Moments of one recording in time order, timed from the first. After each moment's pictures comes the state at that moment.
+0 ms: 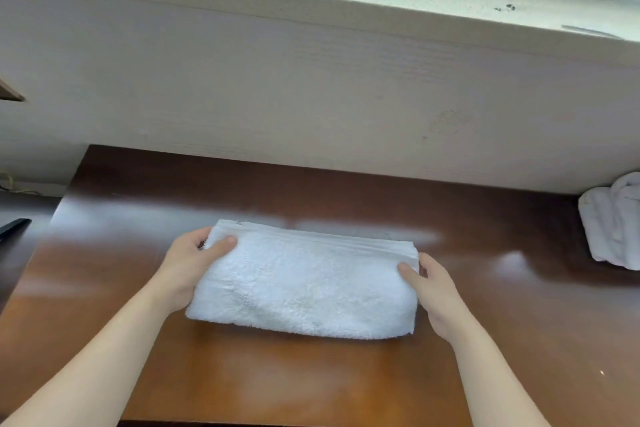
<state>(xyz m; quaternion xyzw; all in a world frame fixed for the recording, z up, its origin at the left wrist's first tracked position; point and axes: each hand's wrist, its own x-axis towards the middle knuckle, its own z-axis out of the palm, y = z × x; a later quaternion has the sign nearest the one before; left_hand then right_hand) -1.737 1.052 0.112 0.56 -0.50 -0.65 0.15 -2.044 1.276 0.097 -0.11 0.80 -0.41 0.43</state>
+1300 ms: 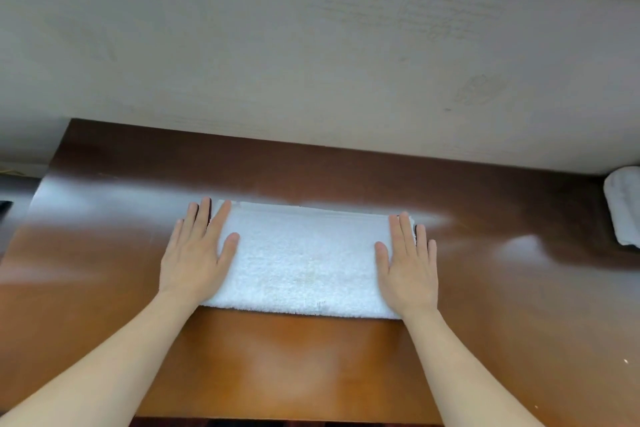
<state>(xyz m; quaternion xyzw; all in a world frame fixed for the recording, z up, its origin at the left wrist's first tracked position) -1.719 1.051 0.022 0.50 -0.86 -0.13 -0.06 -2.004 1.252 0.032 -0.39 0.91 -0.01 0.16</state>
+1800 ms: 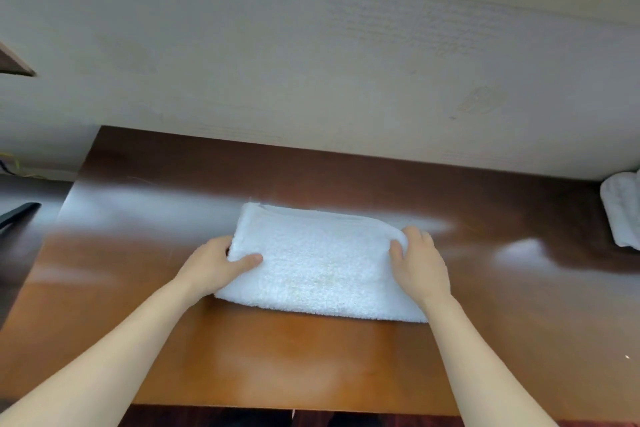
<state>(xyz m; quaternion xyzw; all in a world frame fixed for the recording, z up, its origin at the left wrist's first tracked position) -1.709 1.052 0.075 0.55 -0.68 -0.48 -0.05 -1.996 1.236 0.074 -0.33 0.92 -0.11 0.19</state>
